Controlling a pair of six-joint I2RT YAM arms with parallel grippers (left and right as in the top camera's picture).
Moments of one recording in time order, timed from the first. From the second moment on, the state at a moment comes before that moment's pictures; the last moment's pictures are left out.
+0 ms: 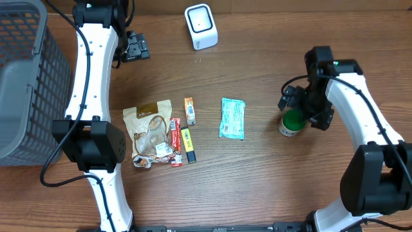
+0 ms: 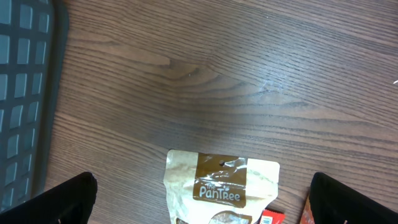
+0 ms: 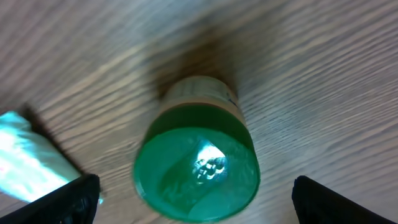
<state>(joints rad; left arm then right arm) -0.06 2.20 2.34 -1.49 -0.18 -0.36 0.03 1.77 1.37 -1.17 -0.04 0.56</state>
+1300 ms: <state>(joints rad) -0.06 2.20 2.34 -1.49 -0.18 -0.36 0.35 1.77 1.27 -0.97 -0.02 0.24</state>
